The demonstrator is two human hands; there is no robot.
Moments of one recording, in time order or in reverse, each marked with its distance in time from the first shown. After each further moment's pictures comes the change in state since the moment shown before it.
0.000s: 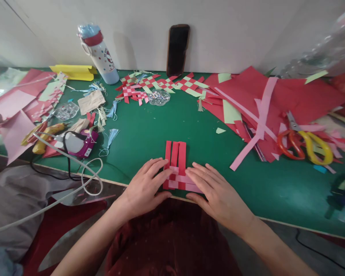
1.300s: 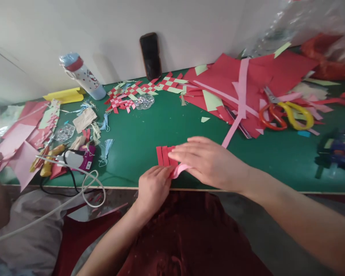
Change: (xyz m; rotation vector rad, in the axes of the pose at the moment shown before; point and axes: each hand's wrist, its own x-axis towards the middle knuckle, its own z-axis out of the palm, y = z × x) left_hand 0.019 0.028 0.019 -0.030 0.197 -0.143; right_hand 0.047 0.011 -0.051 0.119 0.094 -0.122
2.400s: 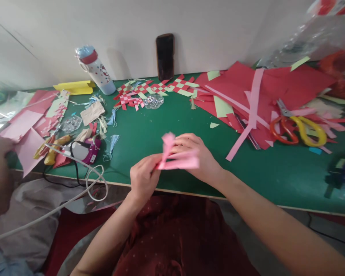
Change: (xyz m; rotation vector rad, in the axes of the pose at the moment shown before) left_hand 0.012 -0.020 -0.017 -0.226 0.380 -0.047; right_hand 0.027 0.016 0.057 0.125 0.133 0.174
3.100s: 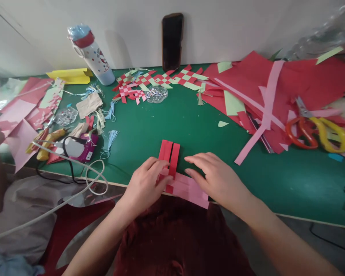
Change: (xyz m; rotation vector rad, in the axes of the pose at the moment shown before) left_hand -0.005 0.003 -0.017 0.233 -0.455 0.001; right_hand -0.043 -0.013 -0.017 -0.109 -0.208 0.268
